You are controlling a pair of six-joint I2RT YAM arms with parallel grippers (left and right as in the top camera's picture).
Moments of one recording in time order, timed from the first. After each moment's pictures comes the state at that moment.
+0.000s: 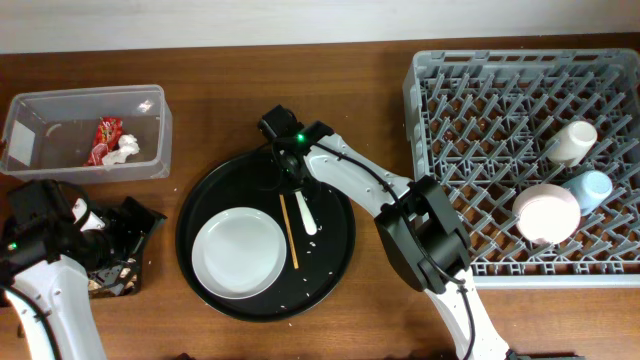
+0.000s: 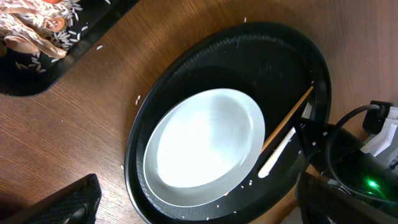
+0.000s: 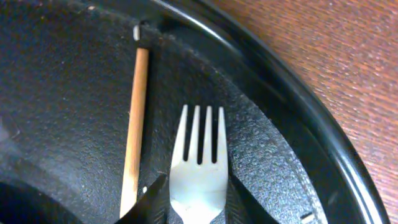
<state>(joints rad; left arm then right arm) 0.52 1.24 1.08 -1.19 0.37 -0.48 0.68 2.36 1.90 -0.86 -0.02 0.34</state>
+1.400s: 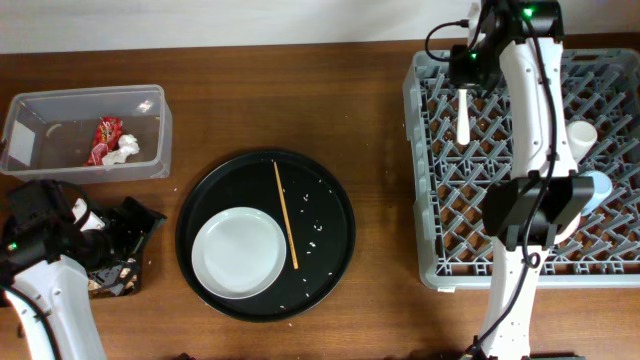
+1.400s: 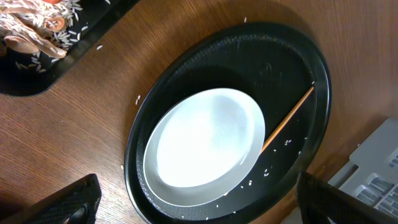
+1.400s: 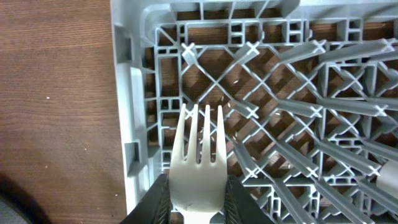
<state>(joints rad) 0.52 1.24 1.08 -1.19 0.37 -0.48 -0.01 2.38 2.59 -1.45 -0.02 0.04</state>
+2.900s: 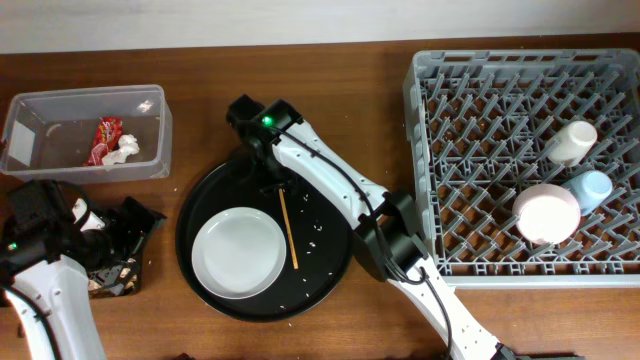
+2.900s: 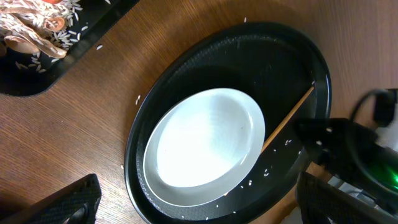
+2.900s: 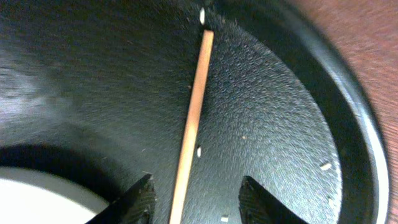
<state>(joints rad) 0.52 1.24 1.08 -1.19 0.37 -0.48 0.74 2.66 2.59 -1.43 0.00 0.39</state>
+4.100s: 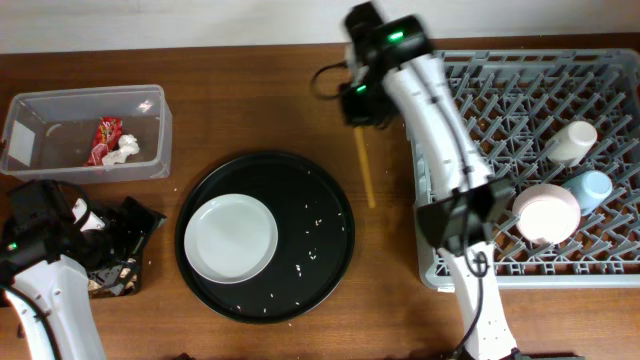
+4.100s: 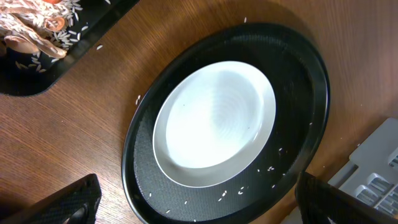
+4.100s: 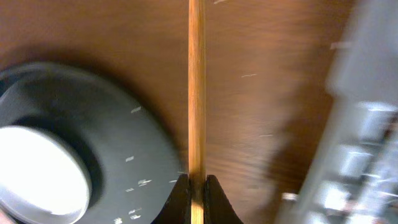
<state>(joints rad) 0.52 1.24 1.08 -1.19 0.37 -0.48 0.33 2.48 2.78 -1.69 -0.14 0.22</state>
